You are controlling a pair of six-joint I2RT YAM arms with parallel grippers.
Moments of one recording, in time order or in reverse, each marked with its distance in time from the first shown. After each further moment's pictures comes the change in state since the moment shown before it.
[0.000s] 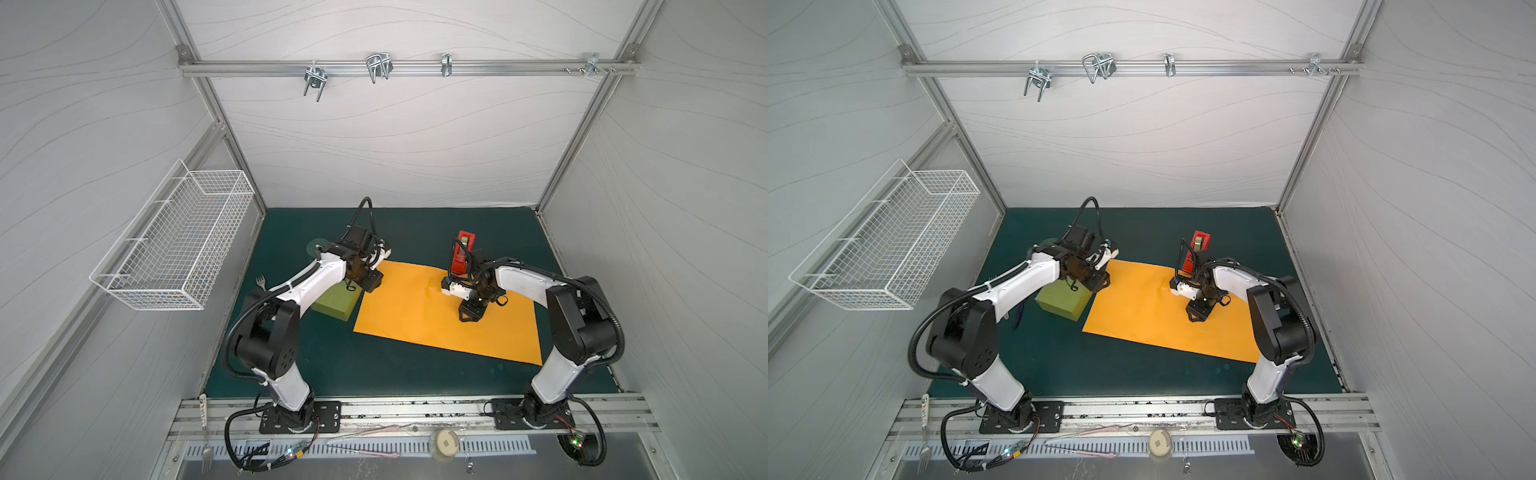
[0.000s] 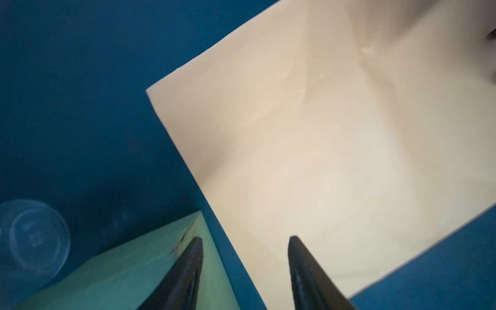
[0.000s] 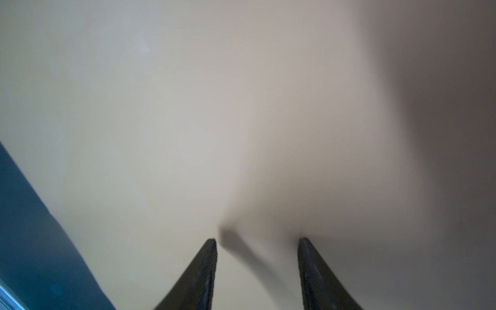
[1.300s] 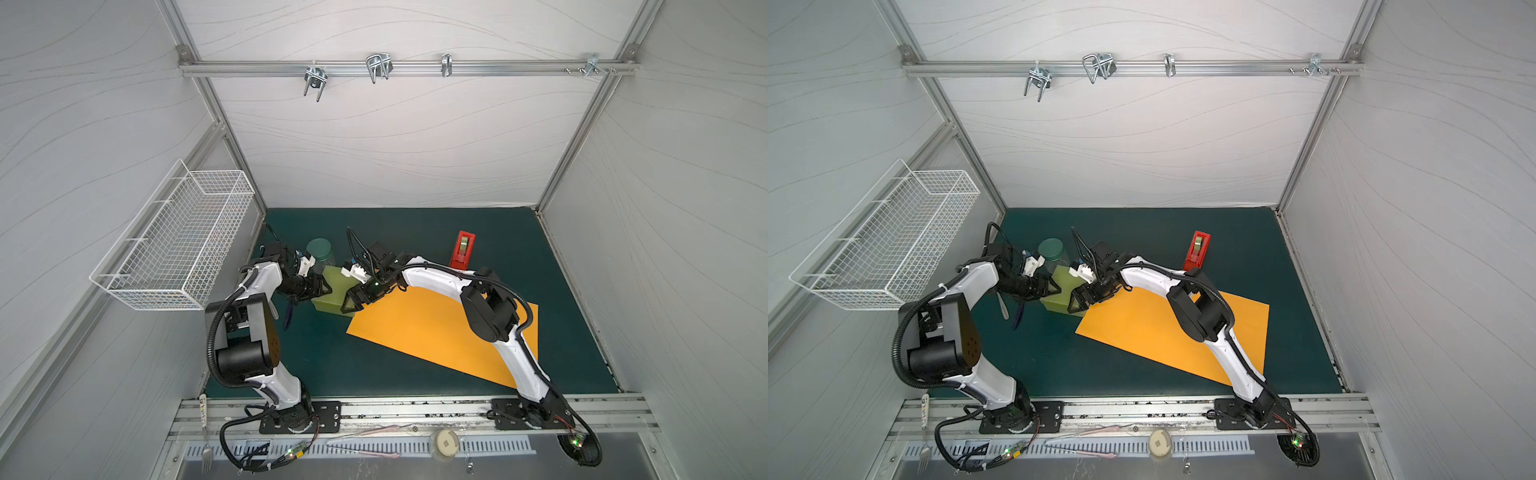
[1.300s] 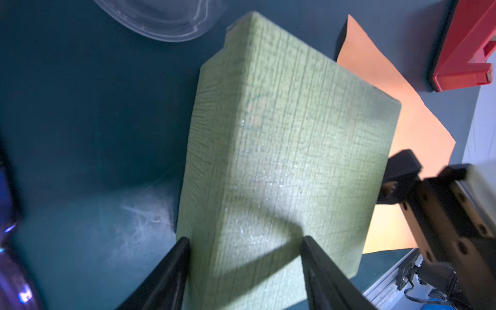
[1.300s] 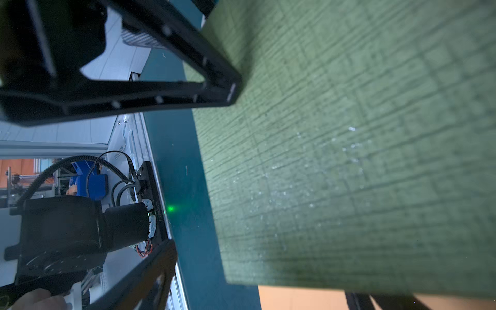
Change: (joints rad) left arm 0.568 0.013 -0.181 -0.090 0.365 -0.188; right arm 0.512 0.567 0.824 0.211 -0.455 0.863
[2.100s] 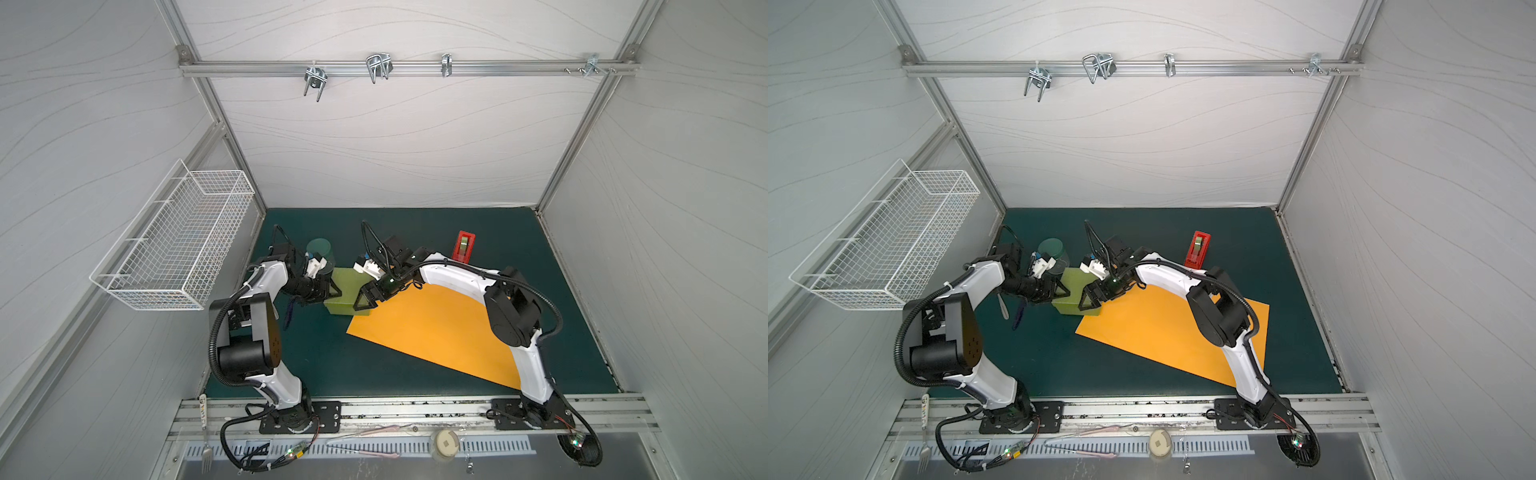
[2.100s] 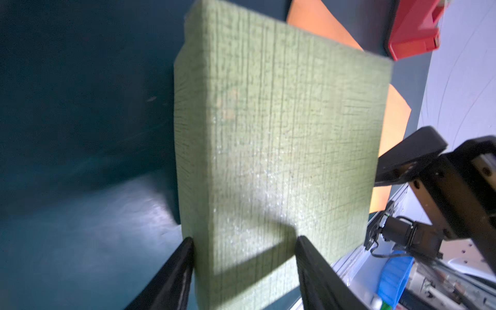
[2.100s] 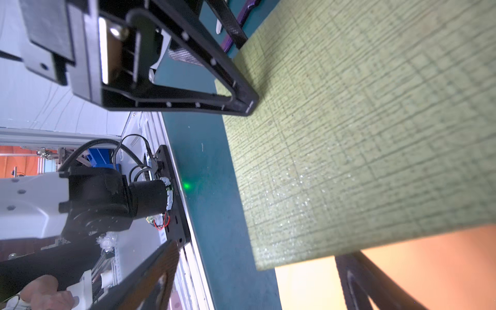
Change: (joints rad) left arm -0.087 -0.002 0.002 -0.070 0.110 0.036; right arm -0.051 -0.214 -0.209 -0.012 -0.014 -0.045
